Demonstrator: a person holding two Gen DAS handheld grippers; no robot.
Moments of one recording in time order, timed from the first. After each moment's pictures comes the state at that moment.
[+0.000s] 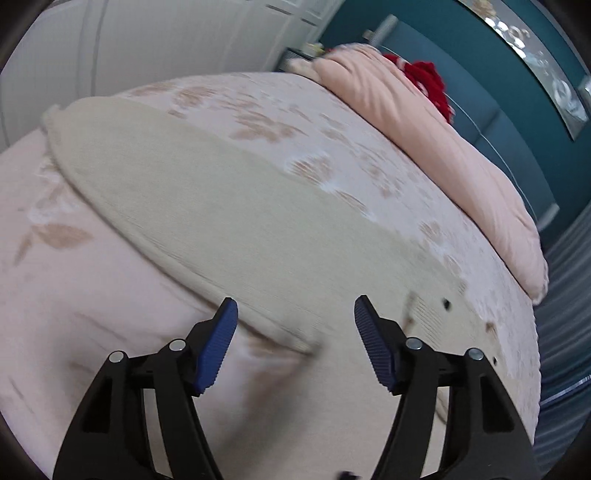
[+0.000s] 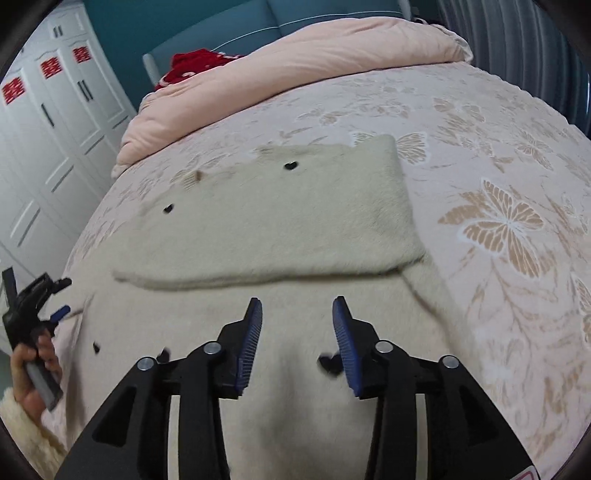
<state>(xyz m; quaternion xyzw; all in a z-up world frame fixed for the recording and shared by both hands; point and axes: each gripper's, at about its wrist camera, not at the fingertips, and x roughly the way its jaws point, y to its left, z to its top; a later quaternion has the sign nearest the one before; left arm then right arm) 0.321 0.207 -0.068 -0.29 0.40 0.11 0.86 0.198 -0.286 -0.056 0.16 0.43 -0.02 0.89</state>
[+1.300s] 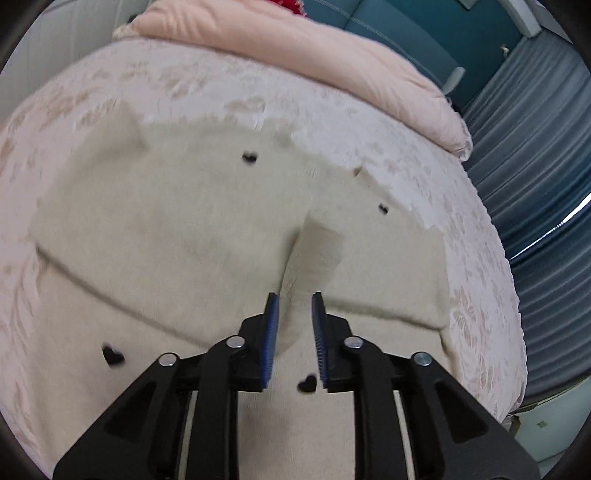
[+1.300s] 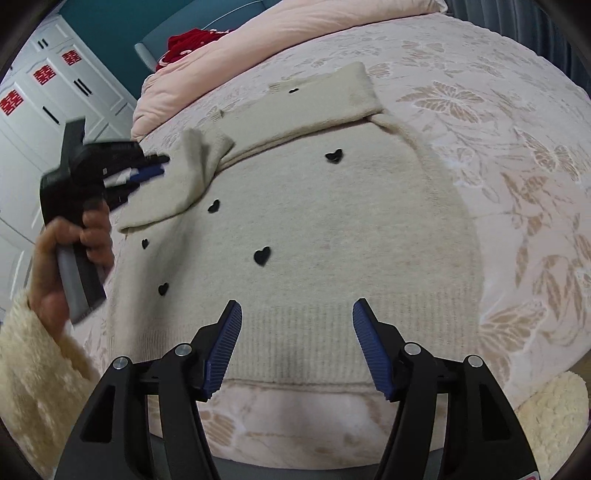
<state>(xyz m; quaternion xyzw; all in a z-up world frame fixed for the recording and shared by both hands) 0.301 -0.021 -0.051 -0.18 0.51 -0.15 0.83 0.054 -0.264 -0.050 0.23 0.48 -0.02 0.84</state>
